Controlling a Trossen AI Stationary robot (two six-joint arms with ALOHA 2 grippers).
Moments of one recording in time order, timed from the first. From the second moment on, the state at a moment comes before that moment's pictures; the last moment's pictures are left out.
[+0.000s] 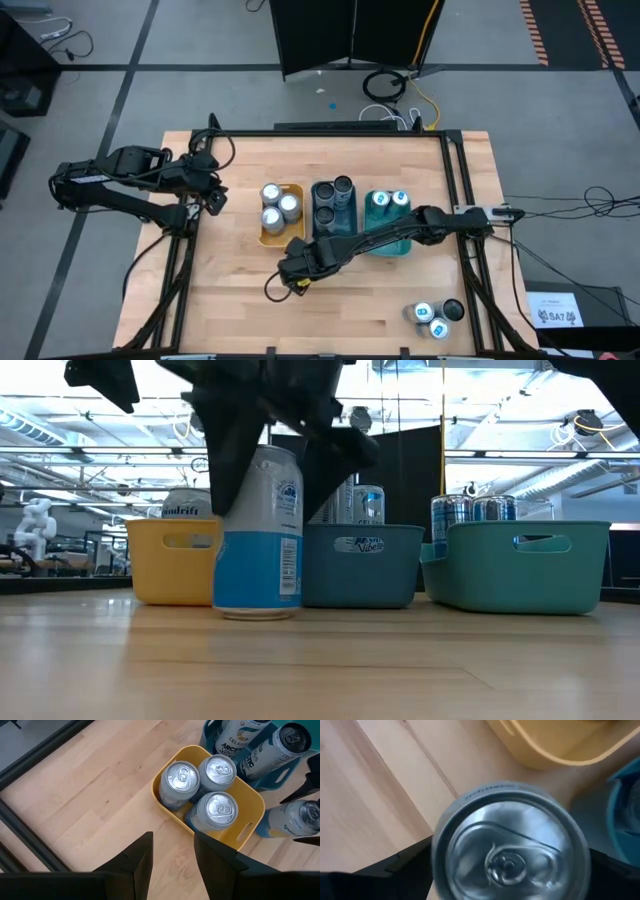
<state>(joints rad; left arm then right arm) -0.03 0.92 1.25 -1.39 -0.29 -0.73 0.29 2.42 2.27 -1.16 0.21 0.90</state>
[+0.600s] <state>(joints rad) -0.05 0.93 1.22 -1.28 -0.28 -0.73 0.34 2.29 2.31 -1.29 0.31 1.01</state>
